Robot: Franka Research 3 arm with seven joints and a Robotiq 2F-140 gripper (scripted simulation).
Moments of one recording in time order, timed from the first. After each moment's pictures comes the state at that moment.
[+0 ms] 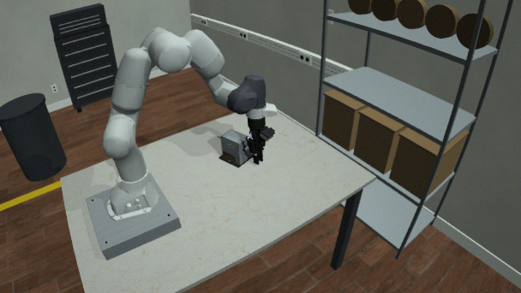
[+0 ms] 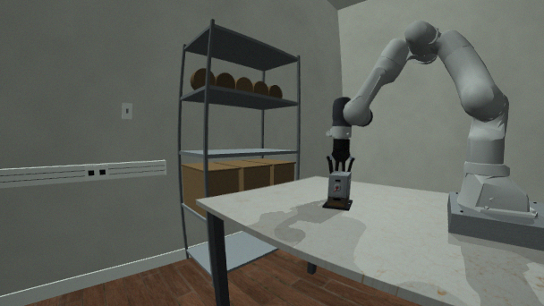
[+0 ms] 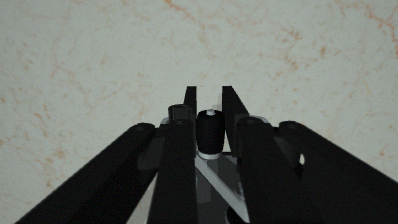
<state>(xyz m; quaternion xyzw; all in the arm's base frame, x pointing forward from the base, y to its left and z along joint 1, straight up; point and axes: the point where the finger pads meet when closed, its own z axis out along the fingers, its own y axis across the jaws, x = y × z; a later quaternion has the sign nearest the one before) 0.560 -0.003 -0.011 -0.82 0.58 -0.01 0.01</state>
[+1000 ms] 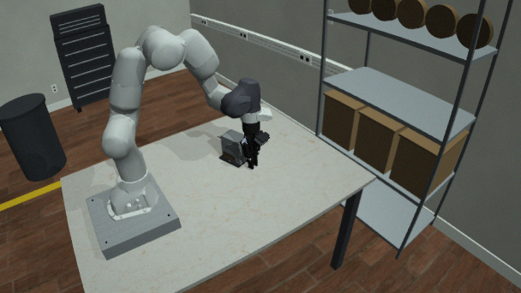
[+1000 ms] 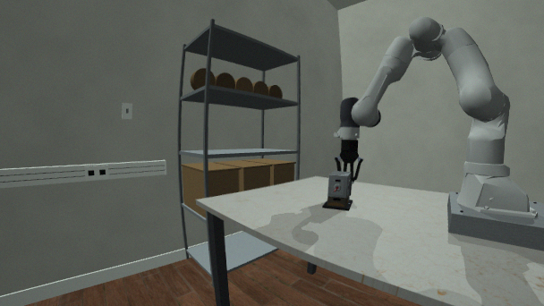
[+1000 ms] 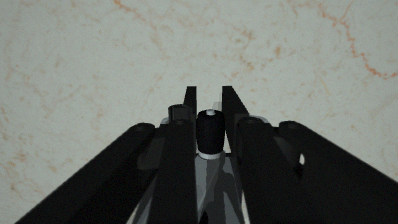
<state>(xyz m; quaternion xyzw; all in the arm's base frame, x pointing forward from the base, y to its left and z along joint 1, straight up) 0.523 -0.016 -0.014 -0.81 0.58 0.00 0.00</state>
